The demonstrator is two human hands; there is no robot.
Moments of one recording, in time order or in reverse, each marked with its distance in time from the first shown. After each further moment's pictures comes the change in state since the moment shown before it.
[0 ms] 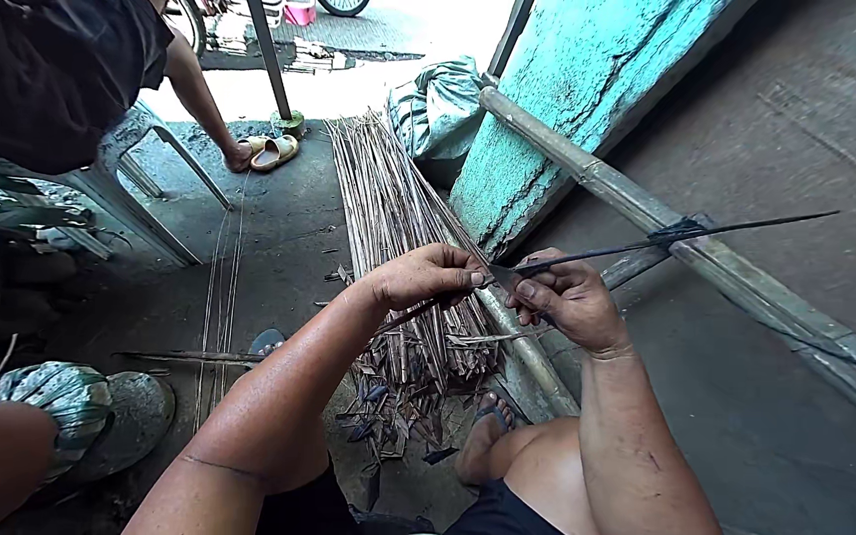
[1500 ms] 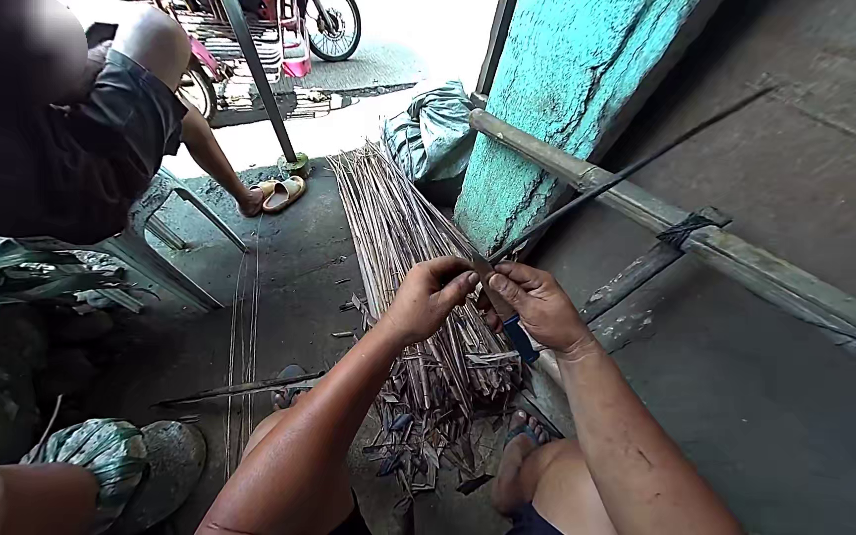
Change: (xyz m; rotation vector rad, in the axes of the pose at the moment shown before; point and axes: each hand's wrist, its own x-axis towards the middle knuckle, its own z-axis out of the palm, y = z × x) left_hand 0.000 0.000 0.006 0.410 0.452 0.189; right_hand 0.030 0.021 0.031 0.076 0.136 0.089
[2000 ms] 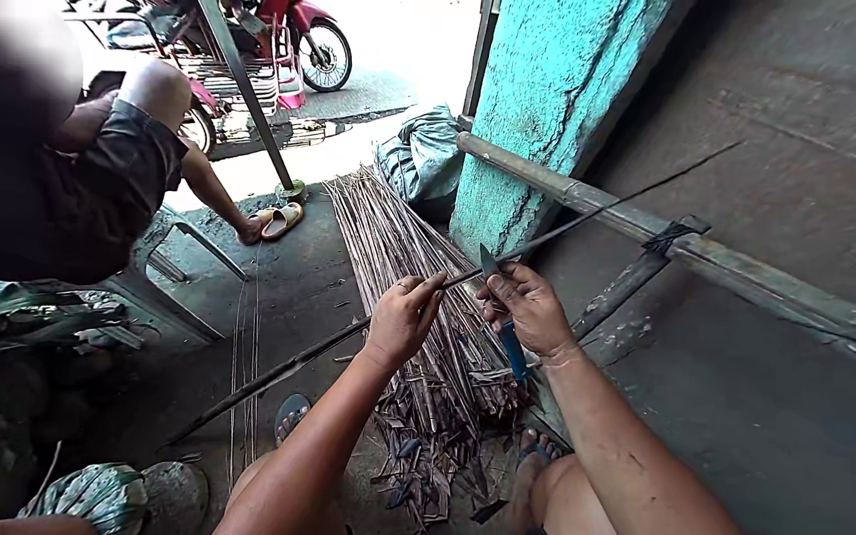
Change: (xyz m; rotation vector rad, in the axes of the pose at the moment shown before) left_hand -0.005 -0.051 -0.013 0.743 0.270 0.282; right_hand 0.012 0.008 0.003 0.099 0.297 0.009
